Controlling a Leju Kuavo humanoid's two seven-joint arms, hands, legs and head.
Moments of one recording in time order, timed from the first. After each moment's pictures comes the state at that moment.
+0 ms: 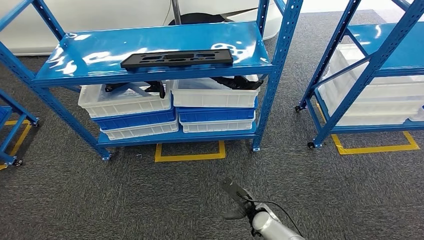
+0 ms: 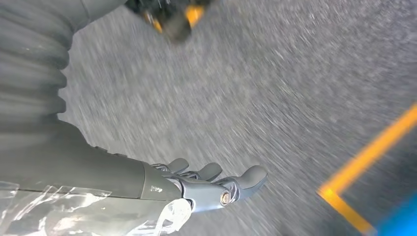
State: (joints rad) left arm -0.06 -0.01 -0.82 -0.33 0.72 0.33 0.07; right arm -0.47 0.08 0.81 -0.53 -0.05 -0.29 0.02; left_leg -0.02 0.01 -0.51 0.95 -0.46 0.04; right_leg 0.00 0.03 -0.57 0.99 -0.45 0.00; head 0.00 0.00
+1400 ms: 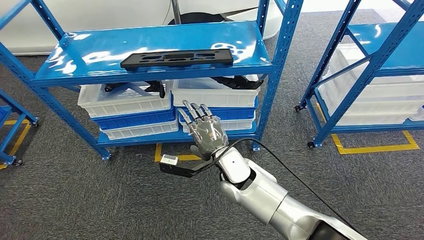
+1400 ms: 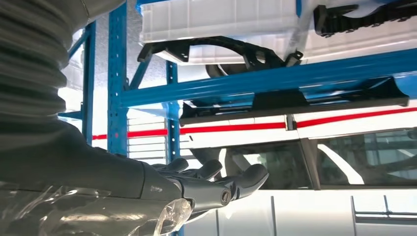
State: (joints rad) left arm -0.14 -0.01 -1.13 -0.27 0.94 0.40 0.12; right arm -0.70 0.08 0.97 -1.12 1.03 -0.38 0.22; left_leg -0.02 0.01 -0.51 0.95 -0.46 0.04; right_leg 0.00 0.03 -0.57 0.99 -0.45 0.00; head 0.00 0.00
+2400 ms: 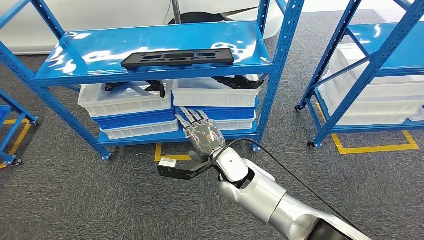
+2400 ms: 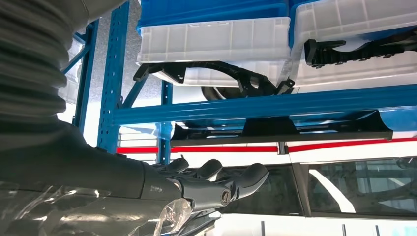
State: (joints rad) left arm -0.14 -0.01 -1.15 -0.25 0.92 0.39 0.14; right arm -0.72 0.08 1.01 -1.10 0.94 -0.33 0.21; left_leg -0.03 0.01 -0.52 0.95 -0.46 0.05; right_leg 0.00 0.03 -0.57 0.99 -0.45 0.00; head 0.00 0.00
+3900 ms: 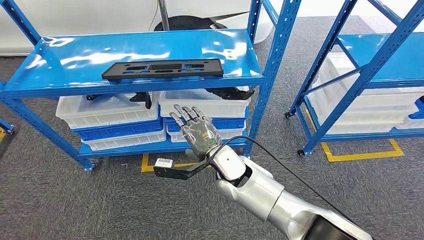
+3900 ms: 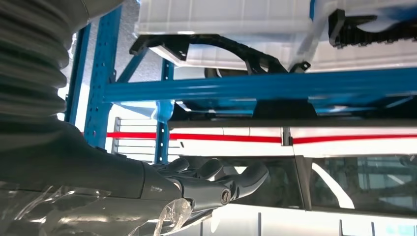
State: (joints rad) left arm -0.16 -0.01 -1.17 -0.24 0.91 0.39 0.14; right arm -0.75 0.09 1.04 -1.10 0.95 -0.33 0.20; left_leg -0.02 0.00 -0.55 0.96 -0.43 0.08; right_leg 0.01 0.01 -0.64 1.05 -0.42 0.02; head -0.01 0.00
